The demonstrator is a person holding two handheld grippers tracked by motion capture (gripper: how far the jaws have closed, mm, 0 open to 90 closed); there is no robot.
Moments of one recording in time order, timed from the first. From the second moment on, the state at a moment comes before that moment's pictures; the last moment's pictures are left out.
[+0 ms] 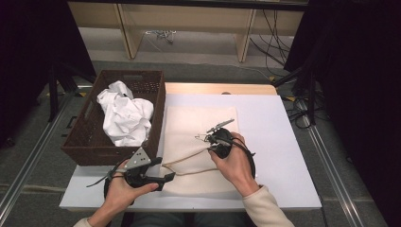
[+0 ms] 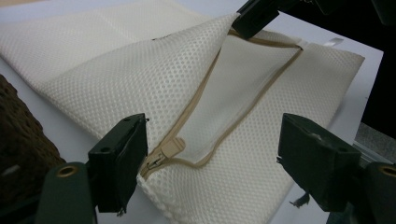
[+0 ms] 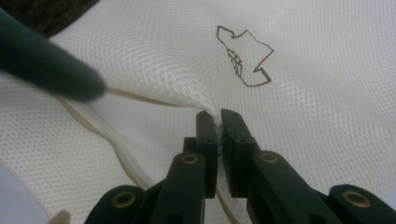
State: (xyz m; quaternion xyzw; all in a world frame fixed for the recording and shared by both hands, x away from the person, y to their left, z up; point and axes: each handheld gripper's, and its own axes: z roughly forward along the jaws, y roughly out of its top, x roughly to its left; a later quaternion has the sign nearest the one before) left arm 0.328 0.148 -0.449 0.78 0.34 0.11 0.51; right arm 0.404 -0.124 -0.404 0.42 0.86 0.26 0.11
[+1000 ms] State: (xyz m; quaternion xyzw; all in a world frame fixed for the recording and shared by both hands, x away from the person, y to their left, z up) left arm 0.346 0.159 -0.411 0.76 0.35 0.17 0.52; right arm 0.402 -0.125 -0.385 0.44 0.82 0.34 0.15
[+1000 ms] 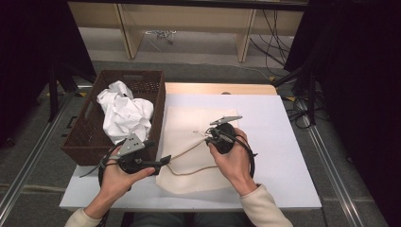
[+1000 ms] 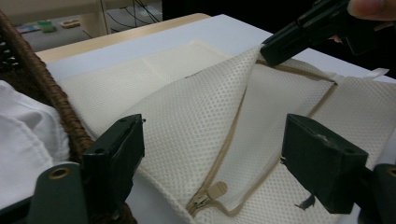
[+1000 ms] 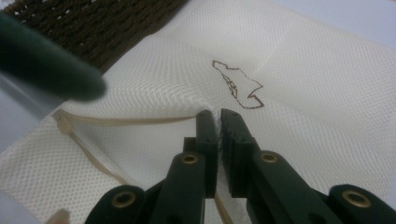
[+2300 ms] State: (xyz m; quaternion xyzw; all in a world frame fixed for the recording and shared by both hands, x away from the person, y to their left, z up) left arm 0.478 0.236 -0.387 0.74 0.52 0.23 0.37; right arm 0.400 -0.122 -0.376 0.45 0.81 0.36 0.15
